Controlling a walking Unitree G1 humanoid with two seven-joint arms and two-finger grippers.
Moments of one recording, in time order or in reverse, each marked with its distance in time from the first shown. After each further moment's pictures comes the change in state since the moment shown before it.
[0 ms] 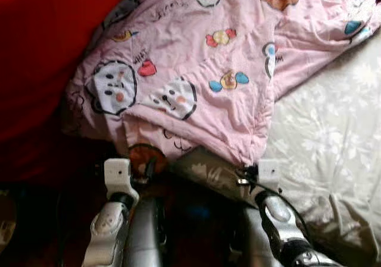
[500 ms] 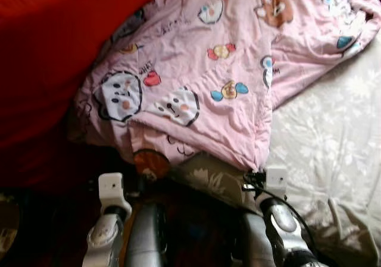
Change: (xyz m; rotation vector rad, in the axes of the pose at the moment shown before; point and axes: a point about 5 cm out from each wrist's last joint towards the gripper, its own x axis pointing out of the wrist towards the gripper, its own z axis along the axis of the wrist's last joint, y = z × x) left arm -0.004 0.021 -0.037 -0.009 0.115 0.087; right arm -0.012 -0.009 -0.012 0.063 -0.032 -0.022
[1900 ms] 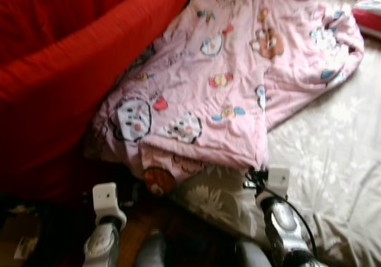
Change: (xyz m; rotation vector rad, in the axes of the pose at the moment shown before) left arm -0.006 0.014 -0.027 -0.017 0.068 0.076; right arm 0.002 0.002 0.006 0.014 -0.030 -0.012
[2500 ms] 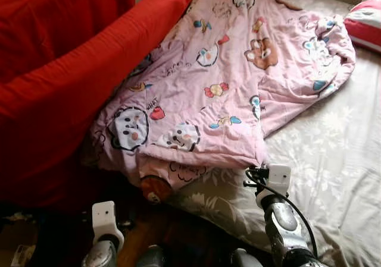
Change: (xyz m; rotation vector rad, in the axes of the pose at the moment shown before) left arm -0.017 0.007 -0.040 -0.017 0.213 0.042; right arm 0.001 0.000 0.002 0.006 -0.007 -0.007
